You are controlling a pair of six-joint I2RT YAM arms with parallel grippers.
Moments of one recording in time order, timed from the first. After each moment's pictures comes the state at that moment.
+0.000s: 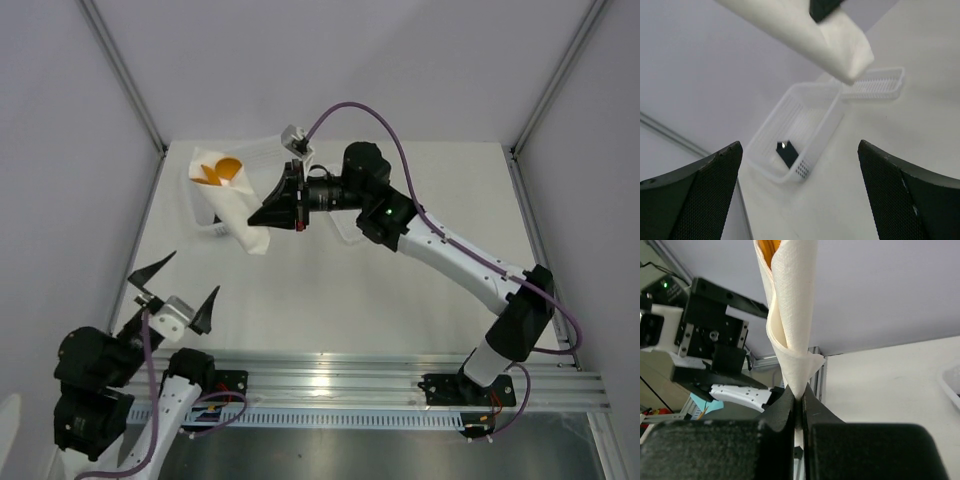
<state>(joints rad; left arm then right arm) -0.27 0.20 1.03 -0.74 0.33 0.55 0.88 1.62 1.60 0.16 -0.82 0.42</state>
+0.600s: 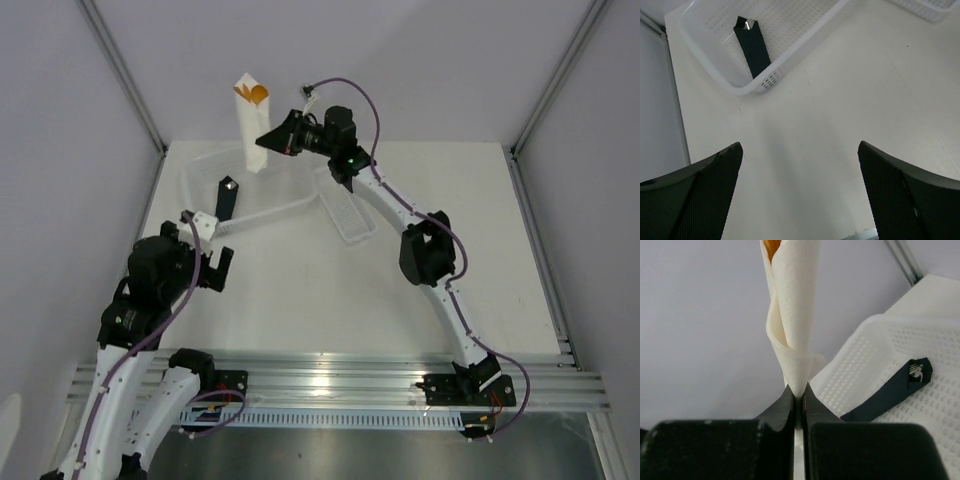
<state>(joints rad) -0.20 0.55 0.85 -0.75 0.05 0.29 0.60 2.41 2.33 0.19 -0.68 0.75</state>
